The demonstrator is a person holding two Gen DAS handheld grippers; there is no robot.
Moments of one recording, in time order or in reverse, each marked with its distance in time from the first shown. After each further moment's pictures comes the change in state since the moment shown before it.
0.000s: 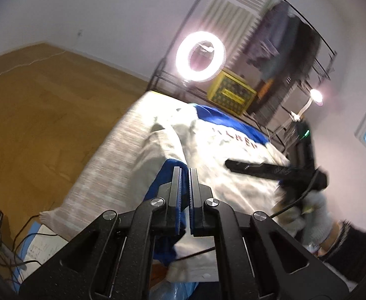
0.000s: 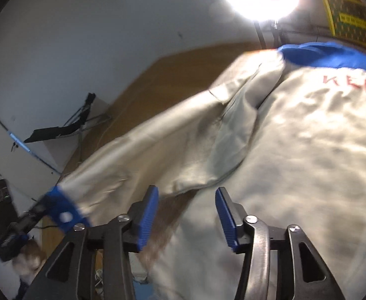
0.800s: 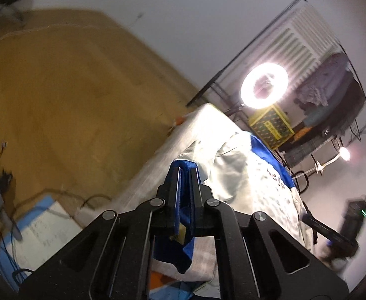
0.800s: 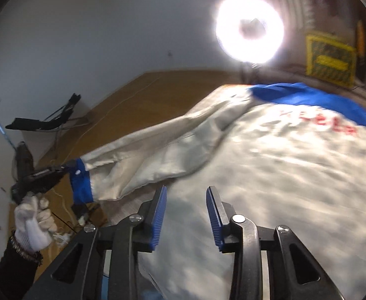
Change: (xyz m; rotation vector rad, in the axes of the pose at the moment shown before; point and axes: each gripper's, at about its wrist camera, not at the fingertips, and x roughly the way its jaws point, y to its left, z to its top) left arm -0.004 0.134 0.025 -0.319 -0.049 0.138; right arm -0.062 0.040 -0.023 -0.105 -0.101 -0.193
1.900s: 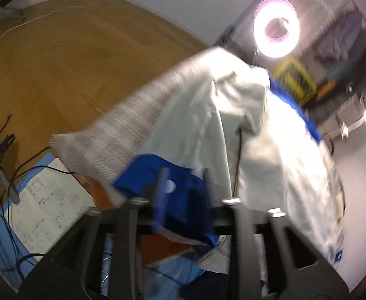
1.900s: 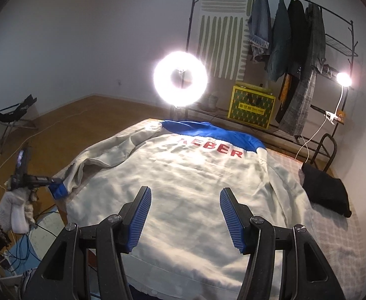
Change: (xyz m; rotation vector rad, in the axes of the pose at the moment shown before) left arm 0.045 -0.021 -0.108 -0.002 0.130 0.157; right arm -0.230 -0.030 -0.103 -0.138 -0.240 -0.469
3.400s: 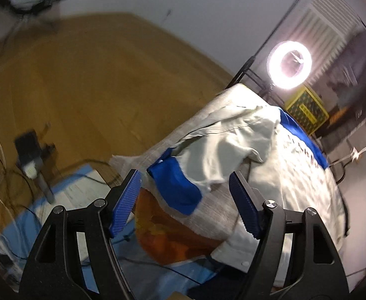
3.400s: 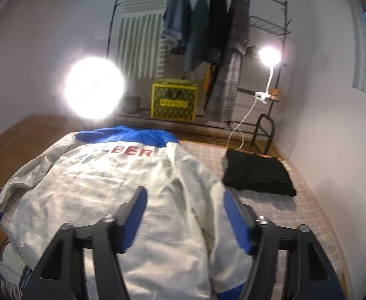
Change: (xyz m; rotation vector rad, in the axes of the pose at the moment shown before) left arm -0.071 0.020 0.020 -0.061 -0.065 0.104; right arm -0.003 -0.150 -0.008 0.189 0.012 -0.314
